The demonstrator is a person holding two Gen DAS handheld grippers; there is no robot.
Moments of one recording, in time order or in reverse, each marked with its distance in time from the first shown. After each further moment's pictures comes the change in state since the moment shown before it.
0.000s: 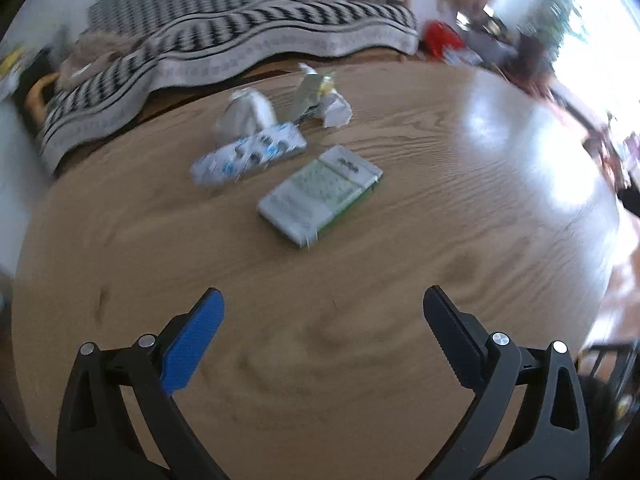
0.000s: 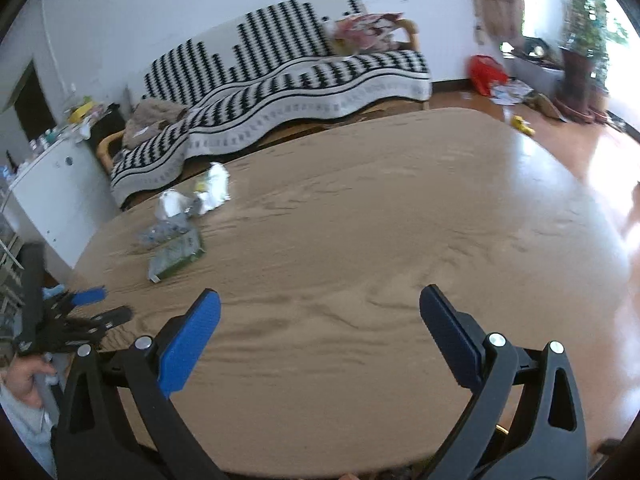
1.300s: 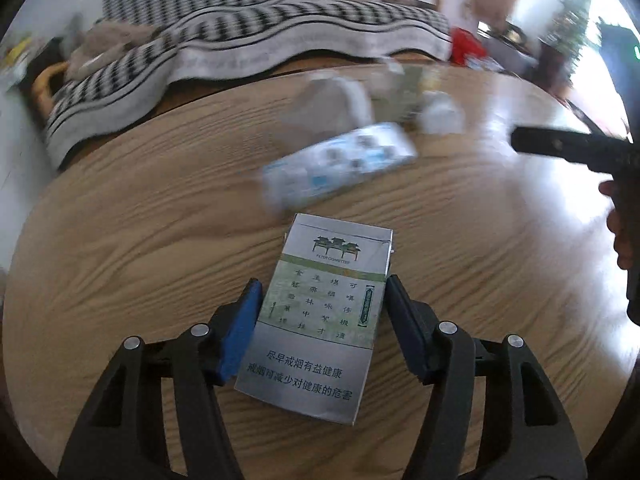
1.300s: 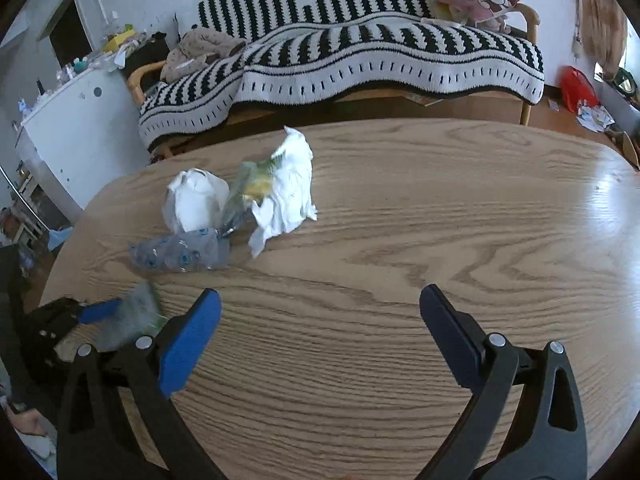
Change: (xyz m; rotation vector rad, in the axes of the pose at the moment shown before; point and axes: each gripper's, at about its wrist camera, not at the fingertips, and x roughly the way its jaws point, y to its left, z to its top) left arm 0.052 0.088 0.007 -0.108 -0.037 0.072; right arm 0.209 0.117 0.082 -0.209 0.169 0.111
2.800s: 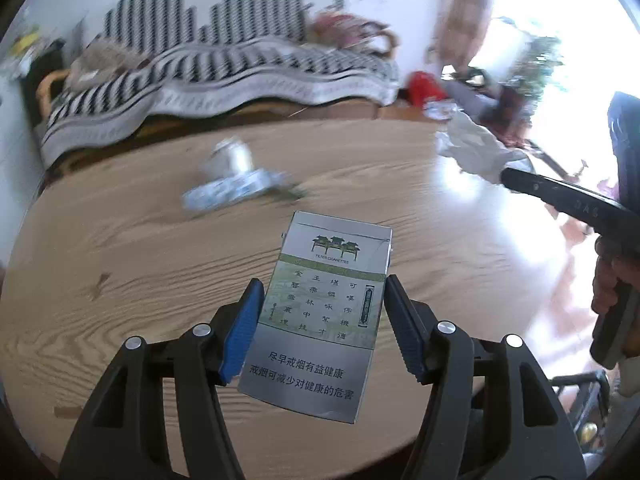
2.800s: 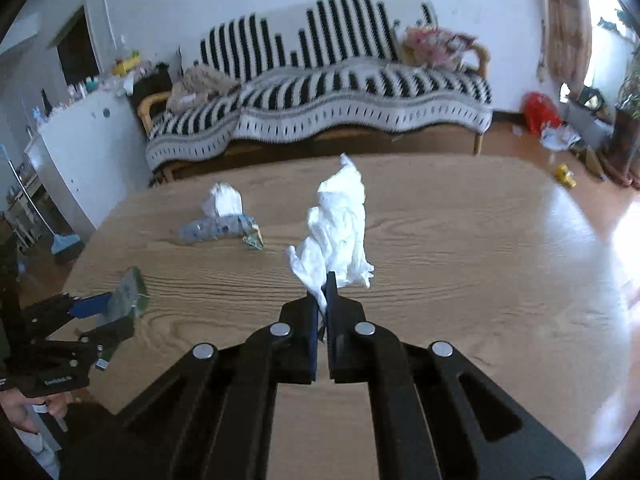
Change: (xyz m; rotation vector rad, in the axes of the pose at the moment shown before) left arm -0.158 -0.114 -0.032 -0.005 -0.145 -0.187; right arm -0.239 -0.030 -0.090 0.002 -0.179 -0.065
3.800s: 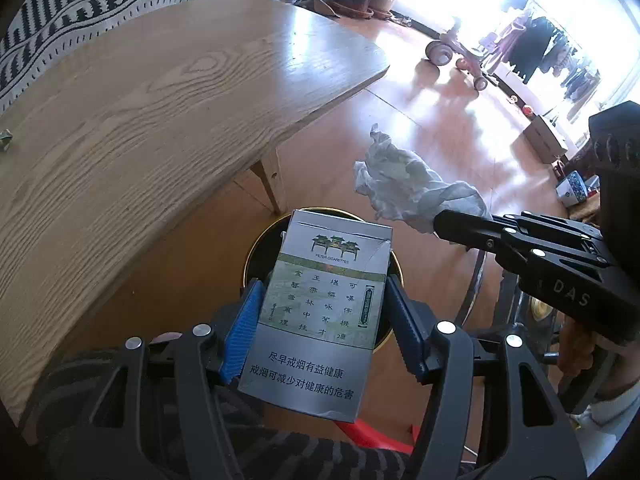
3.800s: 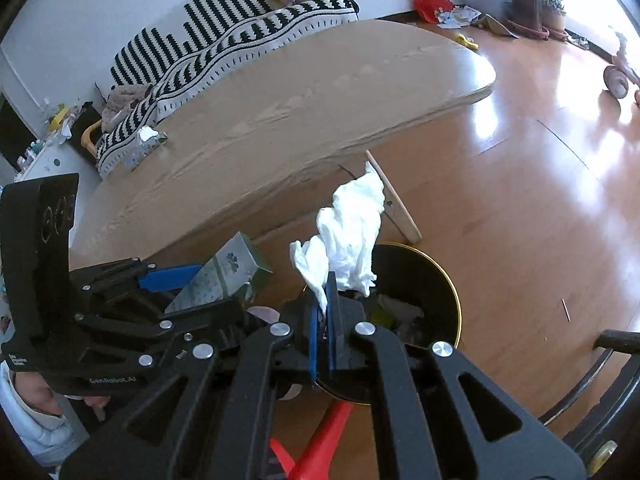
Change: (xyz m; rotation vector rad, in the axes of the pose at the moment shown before) left arm 0.061 -0.252 -0.129 0.320 0.371 -0.354; right arm -0.156 -0.130 -0.273 0.394 0.177 -0.090
